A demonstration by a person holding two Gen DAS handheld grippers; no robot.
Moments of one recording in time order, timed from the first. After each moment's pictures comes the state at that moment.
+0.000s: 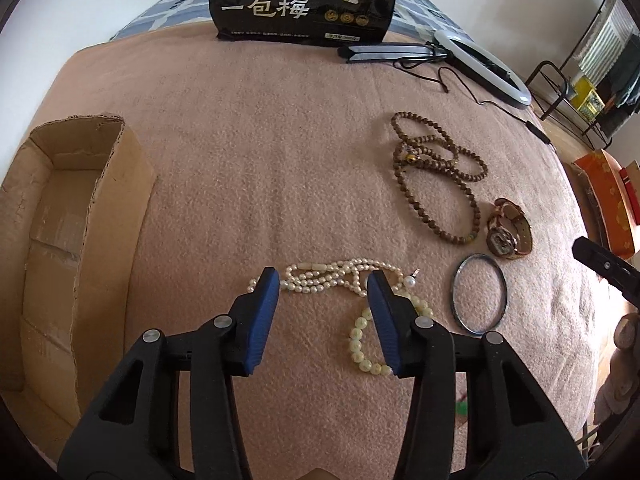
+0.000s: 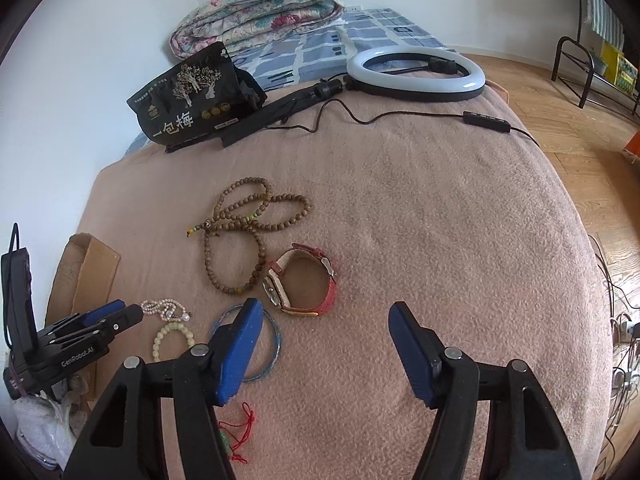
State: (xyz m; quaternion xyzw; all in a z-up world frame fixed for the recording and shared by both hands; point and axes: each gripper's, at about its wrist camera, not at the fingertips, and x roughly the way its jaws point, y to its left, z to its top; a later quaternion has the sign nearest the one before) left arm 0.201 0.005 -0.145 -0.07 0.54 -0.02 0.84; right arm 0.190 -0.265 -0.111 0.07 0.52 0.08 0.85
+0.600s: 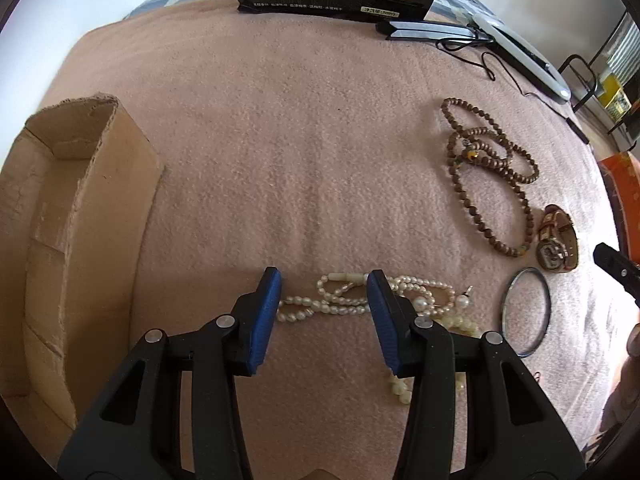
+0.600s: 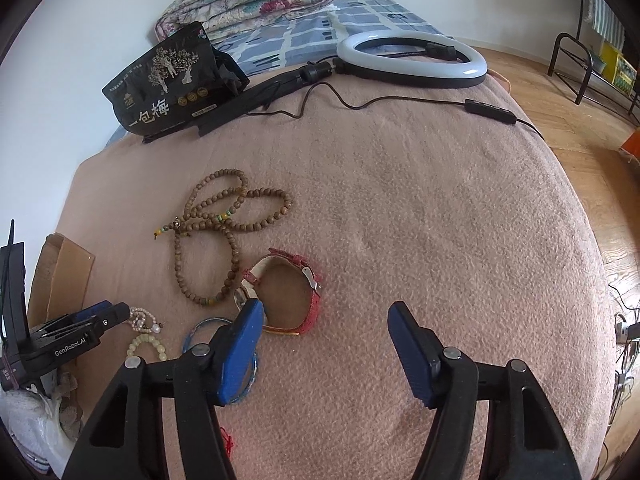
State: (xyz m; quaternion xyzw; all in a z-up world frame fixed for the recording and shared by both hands) left arm 0.224 0.015 -0.172 -0.05 0.57 0.02 0.82; right arm 0.215 -0.263 -0.138 0.06 0.54 0.06 0.84
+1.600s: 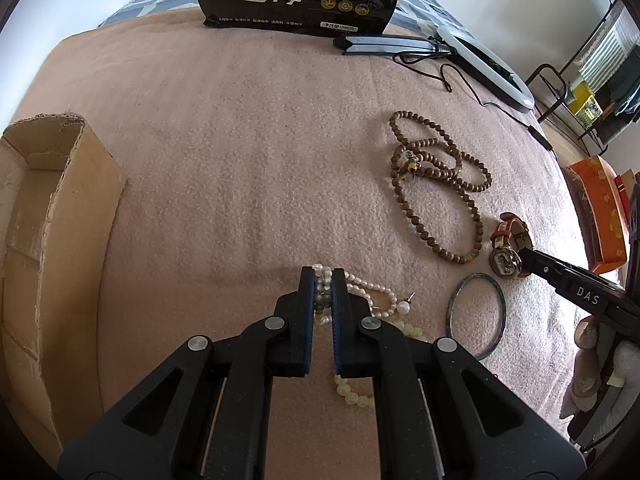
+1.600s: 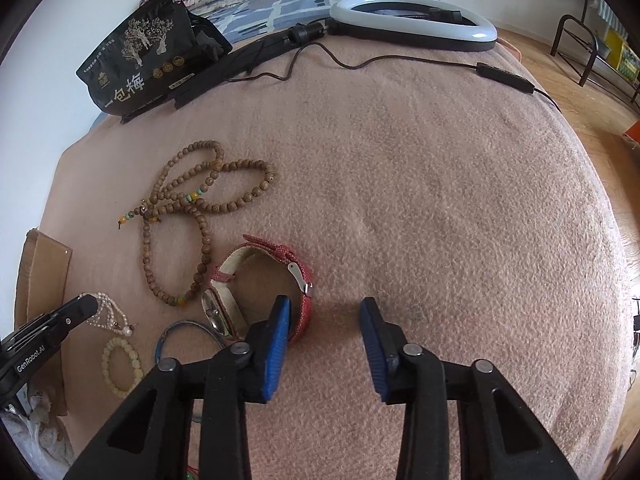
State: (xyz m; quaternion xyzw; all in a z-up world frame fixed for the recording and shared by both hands) left arm 0.216 0.005 -0.154 -0.09 0.55 -0.04 0.83; right arm 0.235 -0.259 -0.170 0.06 0.58 0.05 0.81
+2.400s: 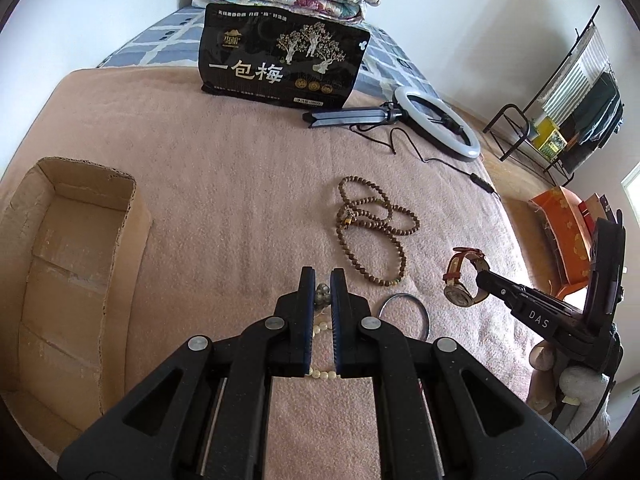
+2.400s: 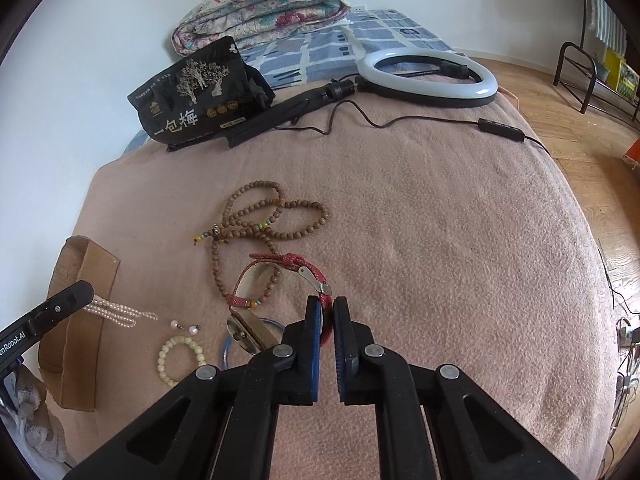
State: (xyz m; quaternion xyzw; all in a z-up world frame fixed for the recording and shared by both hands) left arm 0.180 0.017 -0.071 -0.14 0.48 -0.08 0.87; right arm 0.199 -0.241 -0.109 0.06 0.51 0.08 0.85
